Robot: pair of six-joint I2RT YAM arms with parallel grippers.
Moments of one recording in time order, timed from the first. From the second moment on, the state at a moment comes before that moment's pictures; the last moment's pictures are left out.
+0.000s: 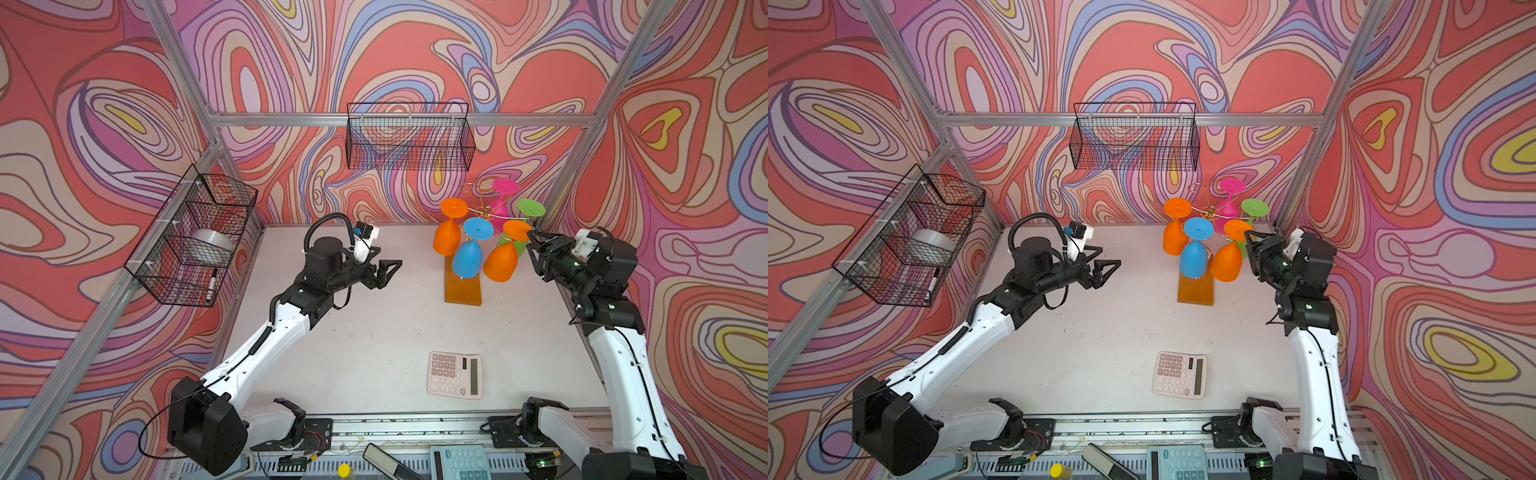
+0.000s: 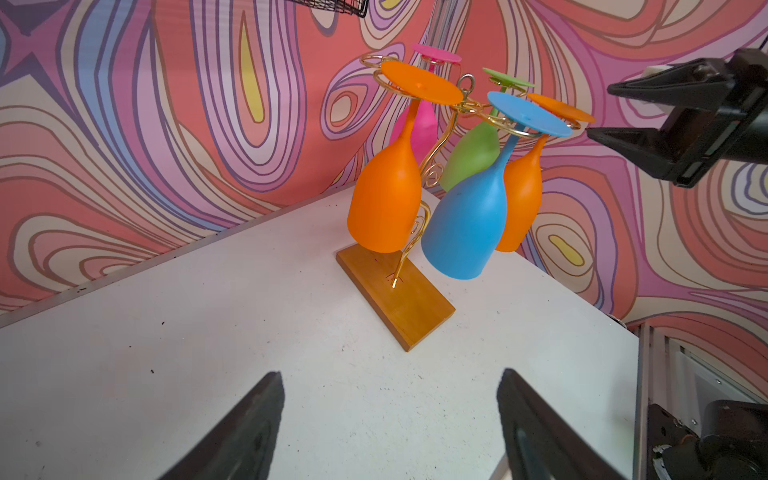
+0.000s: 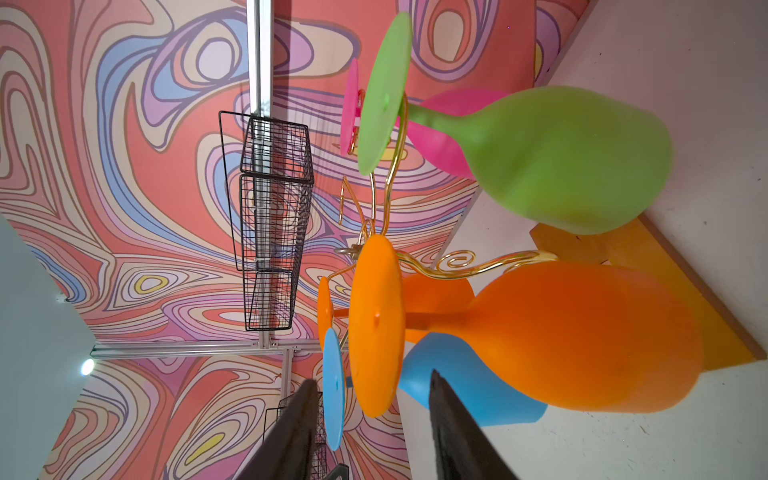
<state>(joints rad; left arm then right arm) -0.45 1.26 1.06 -0.05 0.43 -0.13 -0.22 1.01 1.09 -0.29 -0.51 1.25</state>
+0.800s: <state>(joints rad) -0.45 1.24 1.05 -0.02 0.52 -0.15 -0.22 1.06 1.03 -0.15 -0.50 1.35</state>
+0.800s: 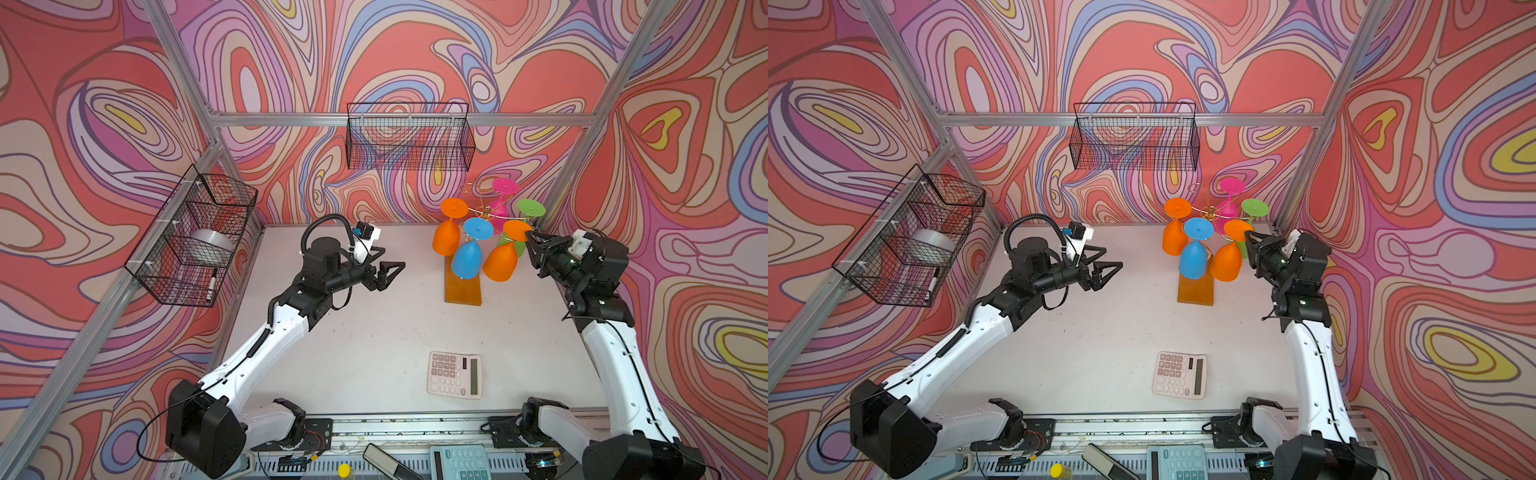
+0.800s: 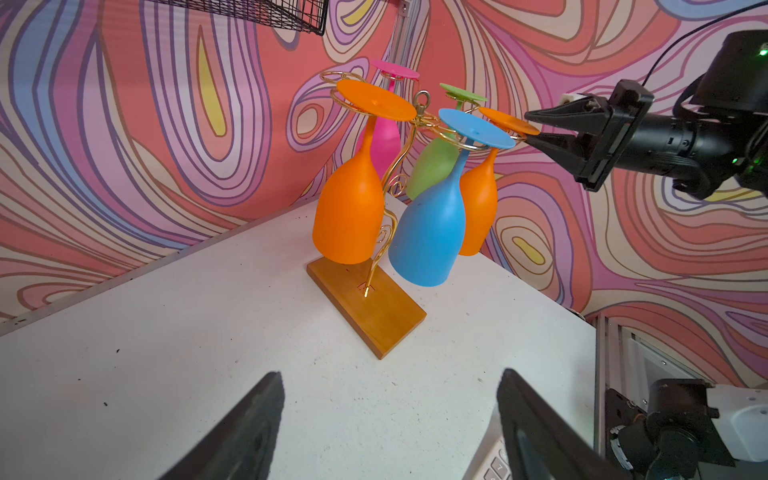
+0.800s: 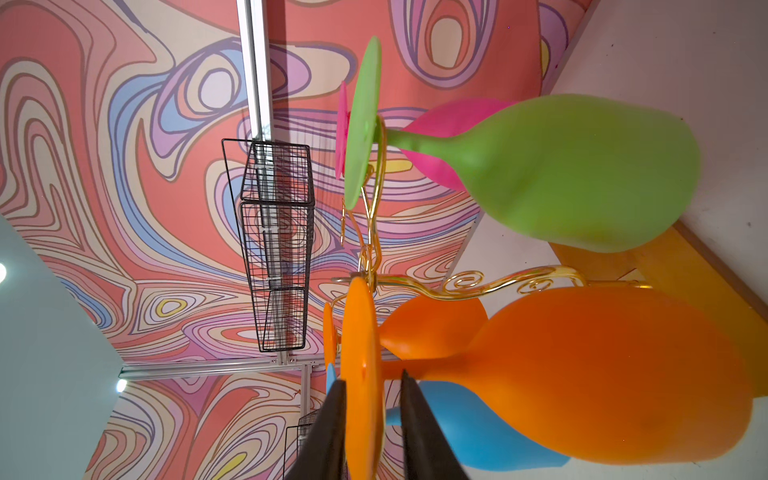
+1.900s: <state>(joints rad) -0.45 1.24 1.04 -0.01 0.55 -0.16 -0.22 1.05 1.02 -0.12 -0.47 1.36</state>
